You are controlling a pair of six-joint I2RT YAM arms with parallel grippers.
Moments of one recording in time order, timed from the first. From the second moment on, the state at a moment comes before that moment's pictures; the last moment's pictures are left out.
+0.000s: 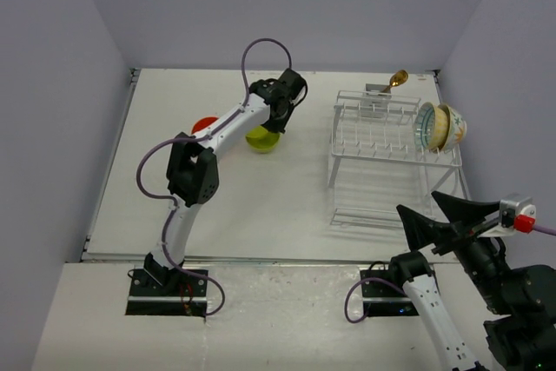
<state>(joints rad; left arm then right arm) -0.64 2.24 2.13 -1.01 -0.28 -0.14 0.24 0.22 1.22 -0.92 -0.18 0.34</state>
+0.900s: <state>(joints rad) -0.68 2.32 2.15 -1.05 -0.32 -0.11 0.24 0.22 1.21 -0.90 -0.18 0.35</state>
